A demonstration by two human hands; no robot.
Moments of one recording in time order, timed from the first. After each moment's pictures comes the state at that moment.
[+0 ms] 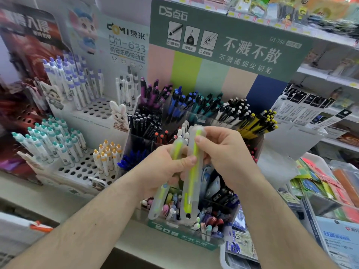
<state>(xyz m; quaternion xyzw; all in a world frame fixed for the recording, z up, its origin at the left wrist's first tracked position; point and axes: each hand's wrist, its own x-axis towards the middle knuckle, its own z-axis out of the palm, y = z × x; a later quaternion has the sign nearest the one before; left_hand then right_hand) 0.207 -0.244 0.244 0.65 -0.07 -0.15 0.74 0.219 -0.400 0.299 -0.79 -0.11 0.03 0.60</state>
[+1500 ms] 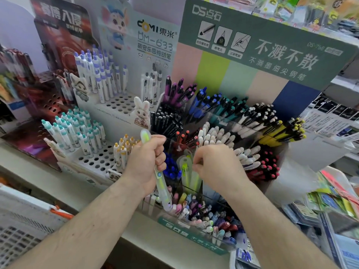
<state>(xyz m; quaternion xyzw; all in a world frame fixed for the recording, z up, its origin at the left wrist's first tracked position) 0.207 -0.208 0.223 0.45 0.17 0.07 0.87 0.231 -0.364 0.270 -0.97 -0.21 -0.01 0.08</state>
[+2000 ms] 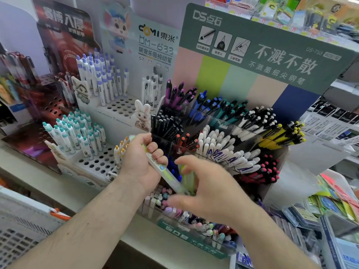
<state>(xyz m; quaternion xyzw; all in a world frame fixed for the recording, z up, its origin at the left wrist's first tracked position) 0.211 -0.204 0.237 0.24 0.23 0.05 0.94 0.187 -0.365 0.284 -0.94 -0.29 0.10 0.18</state>
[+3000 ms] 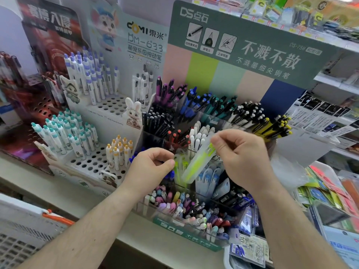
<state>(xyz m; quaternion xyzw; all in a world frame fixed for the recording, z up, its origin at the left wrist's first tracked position) 0.194 -0.212 0.202 0.78 0.08 0.08 0.62 0.224 -0.412 0.288 -0.87 -0.24 -0.16 0.40</state>
